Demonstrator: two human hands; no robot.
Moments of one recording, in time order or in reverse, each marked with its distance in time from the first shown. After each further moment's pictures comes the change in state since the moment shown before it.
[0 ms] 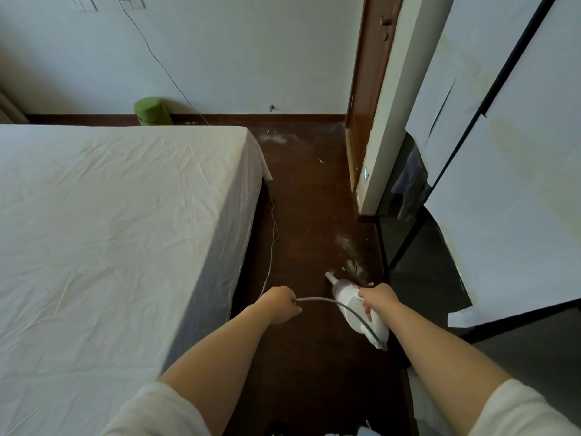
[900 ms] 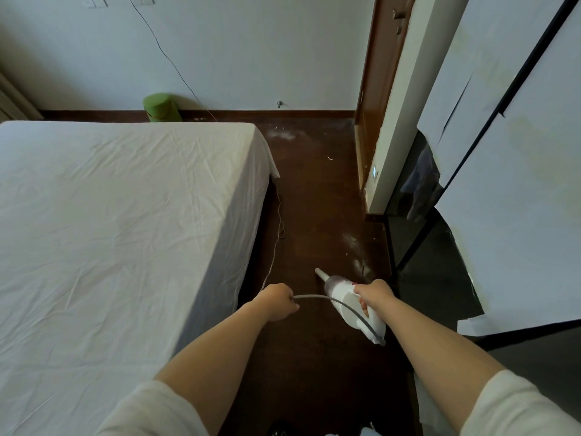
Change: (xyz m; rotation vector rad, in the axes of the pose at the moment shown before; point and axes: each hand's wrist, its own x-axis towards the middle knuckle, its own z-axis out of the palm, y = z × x) left_hand 0.005 -0.007 -0.013 -0.029 0.008 -0.032; right_hand 0.014 -0.017 0.014 -0.044 -0.023 -0.054
